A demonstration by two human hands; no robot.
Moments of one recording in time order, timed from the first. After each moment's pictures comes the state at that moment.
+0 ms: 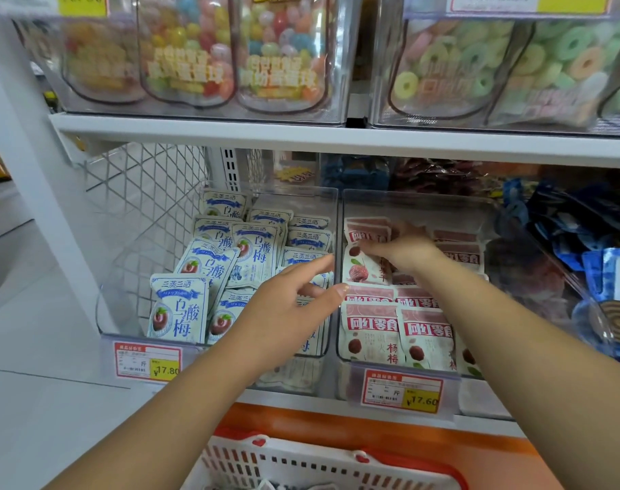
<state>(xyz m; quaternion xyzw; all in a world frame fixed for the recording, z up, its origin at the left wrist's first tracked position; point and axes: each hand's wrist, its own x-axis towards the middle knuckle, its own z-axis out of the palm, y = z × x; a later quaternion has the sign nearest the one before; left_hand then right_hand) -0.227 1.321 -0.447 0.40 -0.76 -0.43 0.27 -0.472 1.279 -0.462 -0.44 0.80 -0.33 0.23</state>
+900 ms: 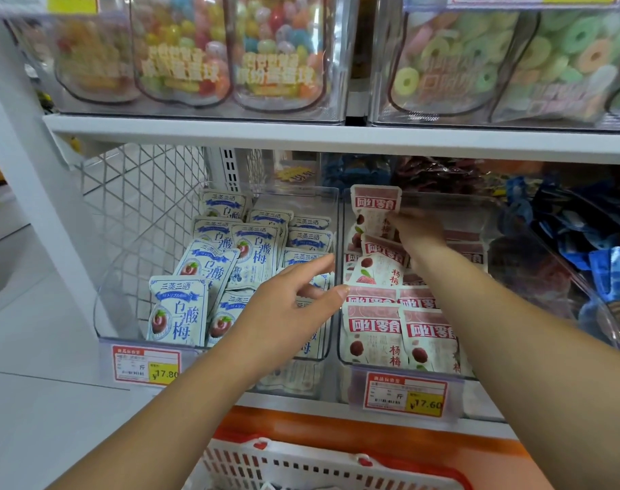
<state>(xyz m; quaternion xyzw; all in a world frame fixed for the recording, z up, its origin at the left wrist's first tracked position) -0.228 1.320 -0.447 0.39 -0.77 -0.42 0.27 -0.473 1.268 -0.450 -0.31 0.75 -0.54 0.24</state>
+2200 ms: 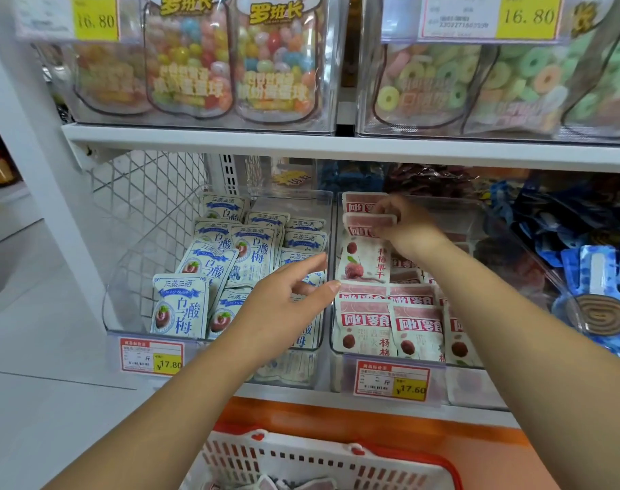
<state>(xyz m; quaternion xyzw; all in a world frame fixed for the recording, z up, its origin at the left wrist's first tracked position) -0.229 1.327 -0.442 0.39 -0.76 -0.42 0.29 -0.458 1.303 -0.413 -0.49 0.78 -0.36 0.16</state>
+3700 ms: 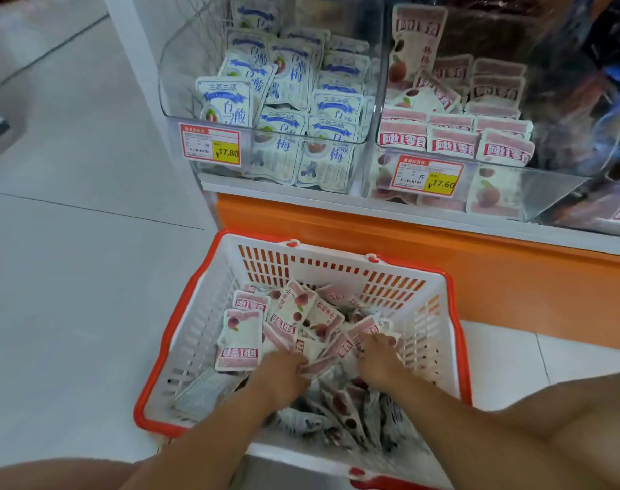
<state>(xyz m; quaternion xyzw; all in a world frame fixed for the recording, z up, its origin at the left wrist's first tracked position) -0.110 1.503 -0.714 0.44 -0.82 -0.33 -0.18 -0.311 1.554 -0.732 -0.46 0.80 0.07 0.38</state>
